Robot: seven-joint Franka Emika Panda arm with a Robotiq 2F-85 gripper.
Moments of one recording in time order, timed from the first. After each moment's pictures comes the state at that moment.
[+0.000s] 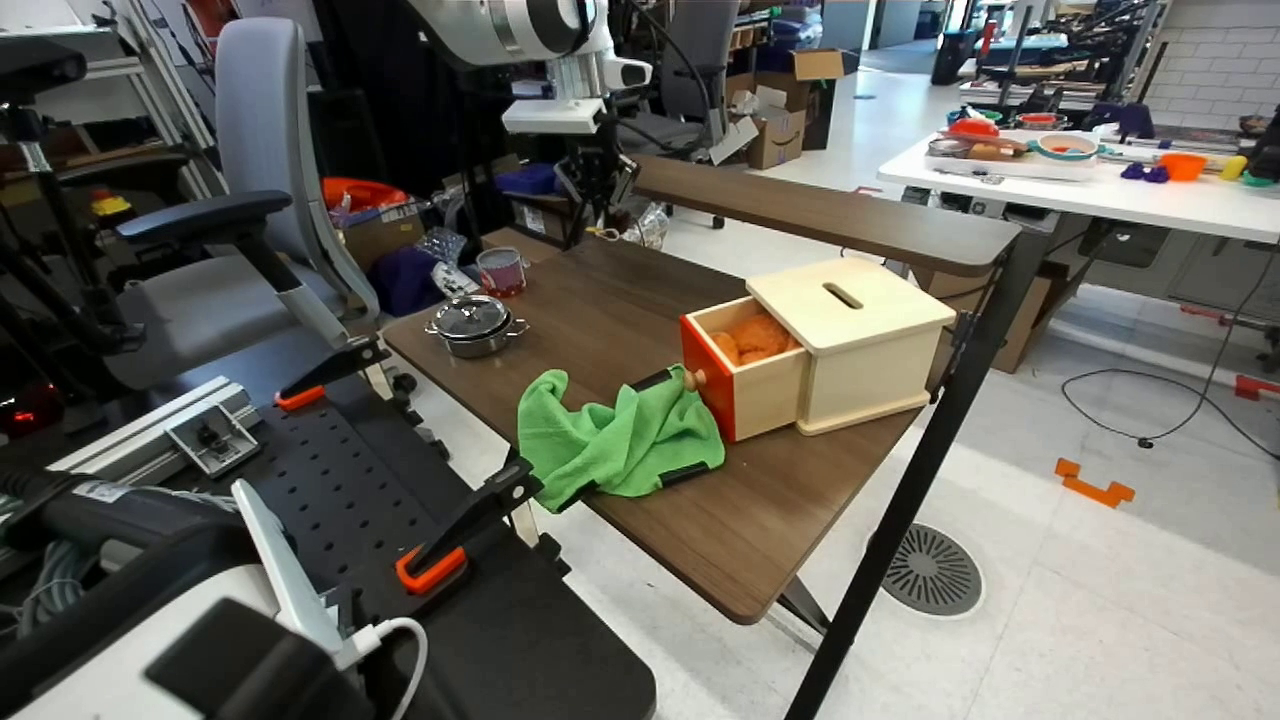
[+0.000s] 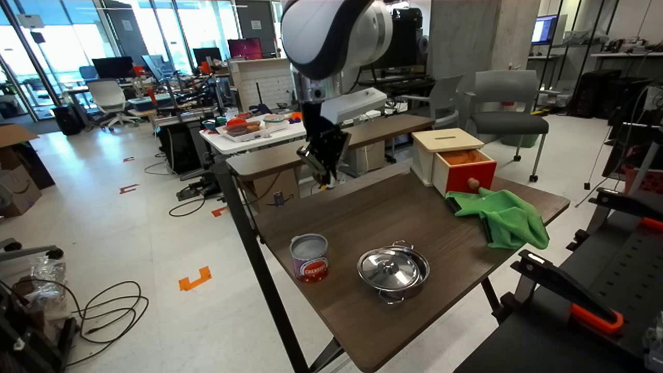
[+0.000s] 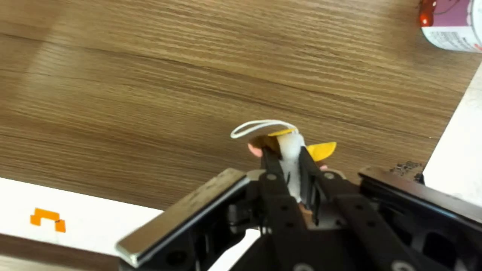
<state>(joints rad) 0.26 1.00 0.06 -1.25 -0.16 2.28 0.11</state>
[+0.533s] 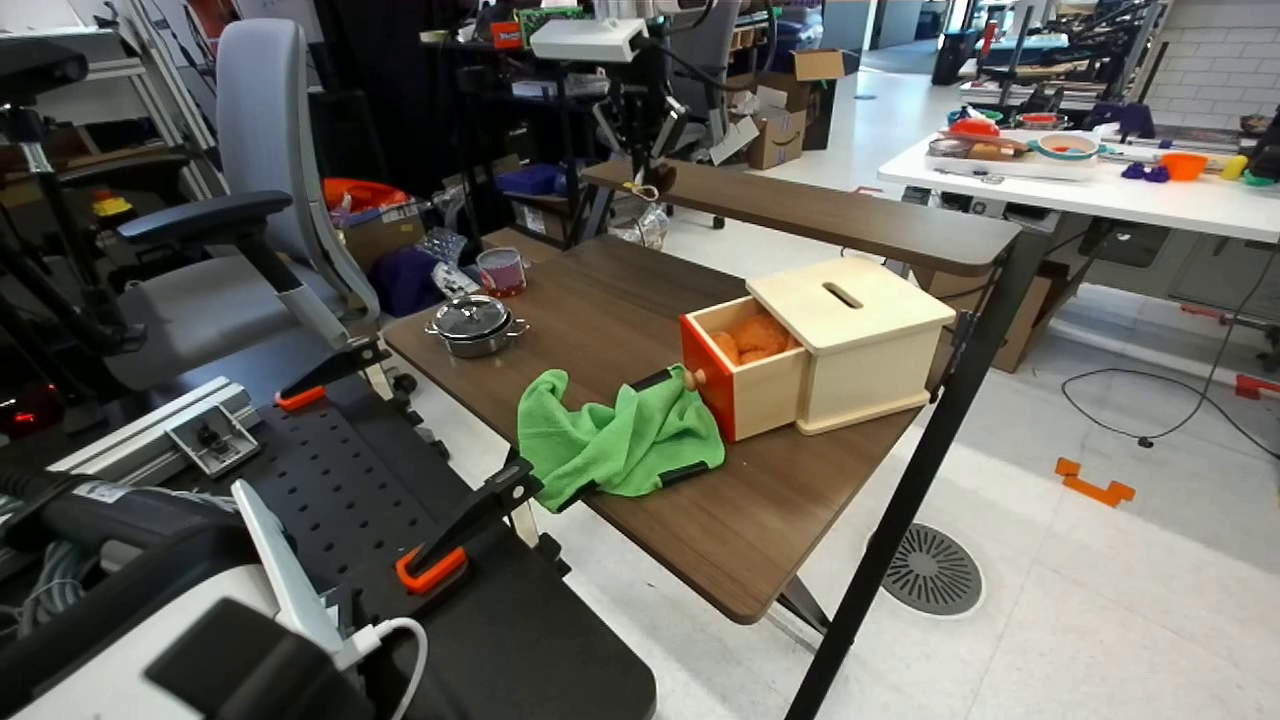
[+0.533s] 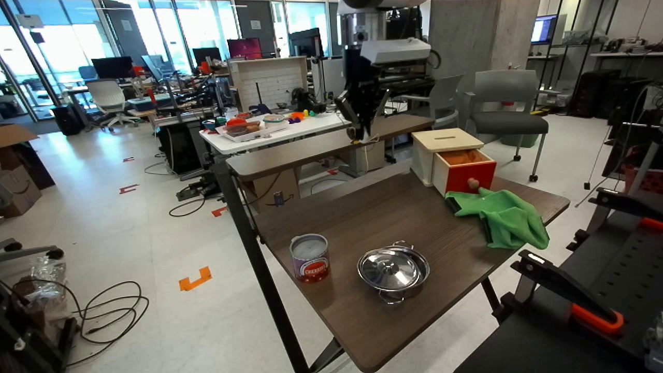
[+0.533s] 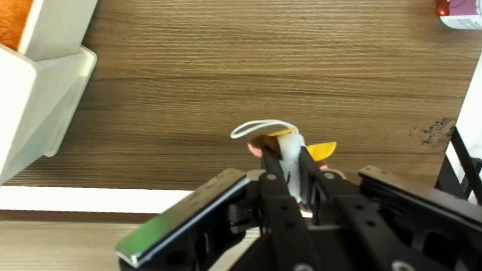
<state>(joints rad) 0.12 0.76 0.05 -1.46 -0.08 2.28 0.11</state>
